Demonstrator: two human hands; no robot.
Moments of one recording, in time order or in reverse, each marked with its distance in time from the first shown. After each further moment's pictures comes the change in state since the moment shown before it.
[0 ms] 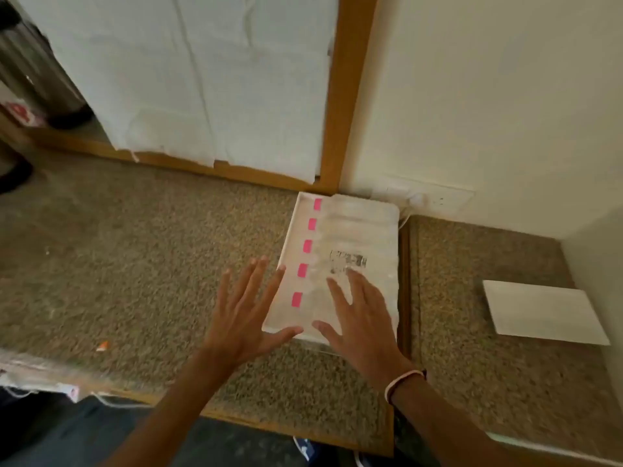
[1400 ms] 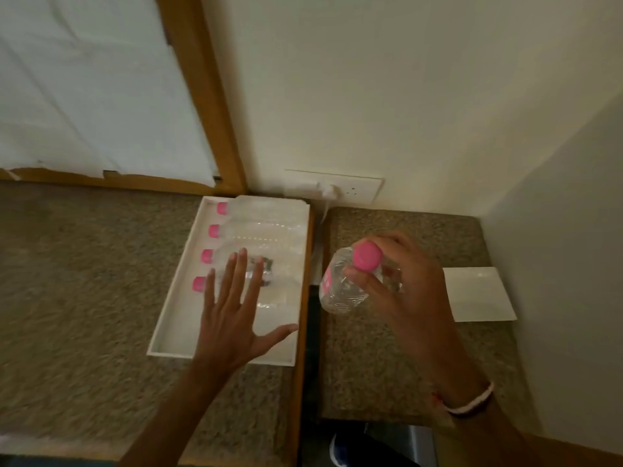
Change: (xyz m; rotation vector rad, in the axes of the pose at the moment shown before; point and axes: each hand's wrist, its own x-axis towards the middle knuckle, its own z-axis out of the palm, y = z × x) left_hand 0.069 0.155 0.025 -0.131 0.098 0.067; right_hand -0.026 0.177 -0.142 0.858 0.302 0.169
